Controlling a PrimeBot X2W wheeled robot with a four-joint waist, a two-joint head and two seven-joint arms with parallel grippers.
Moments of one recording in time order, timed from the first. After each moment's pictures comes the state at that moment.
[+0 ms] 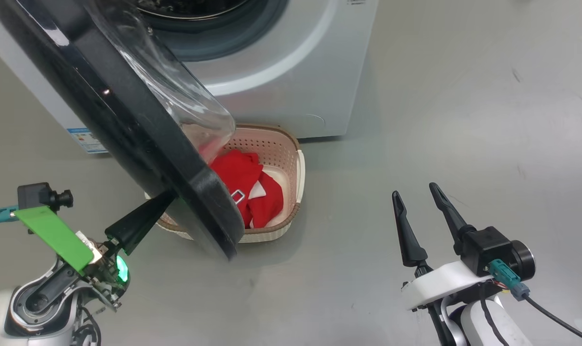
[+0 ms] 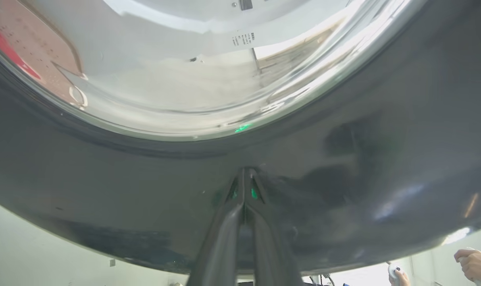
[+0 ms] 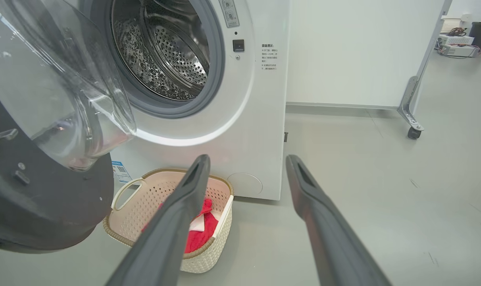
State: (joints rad) left arm -0.22 0.14 0.00 0.07 -1.70 -0.12 0.81; right arm -0.07 -0.08 0.33 0.07 0.26 -0.09 -0.18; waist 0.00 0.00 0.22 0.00
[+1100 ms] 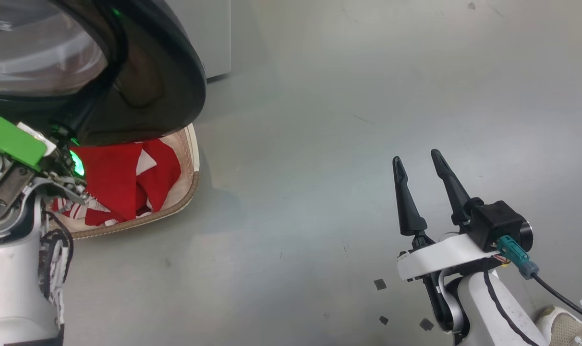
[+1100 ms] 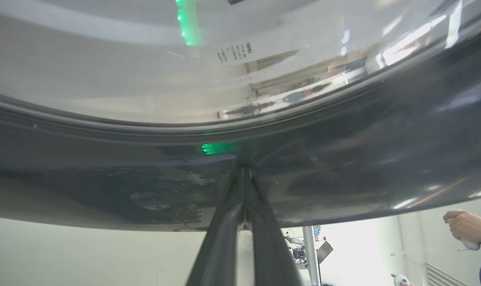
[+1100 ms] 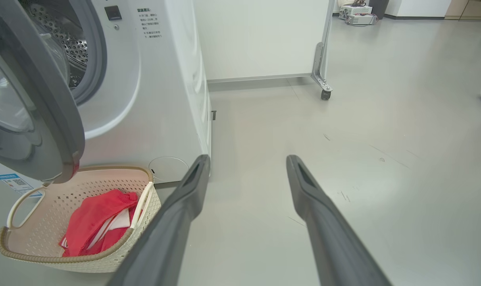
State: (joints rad) left arm -0.54 0.14 0.05 0.16 -1.60 -0.10 0.66; right arm -0.16 -0.06 0.33 0.09 0.32 -0.09 -0.24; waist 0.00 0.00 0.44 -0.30
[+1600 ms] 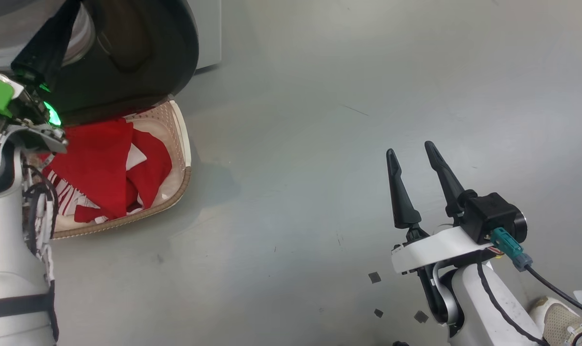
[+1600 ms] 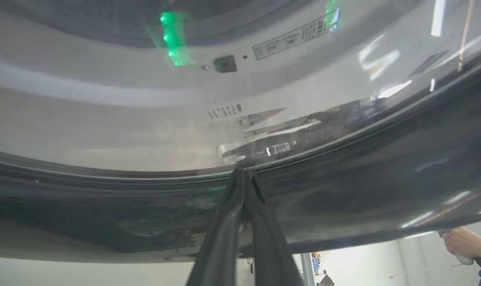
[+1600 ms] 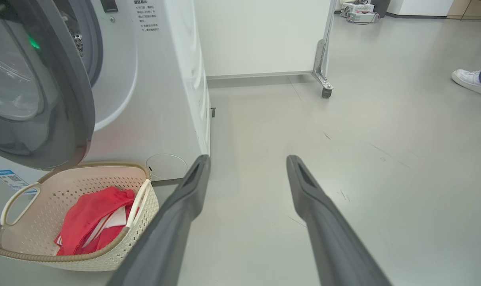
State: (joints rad) left arm -0.72 0.13 0.09 0.28 -1.57 -0.10 0.56; right arm -0.20 -0.05 0.34 0.11 0.32 -0.09 -0.24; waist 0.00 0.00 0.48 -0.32
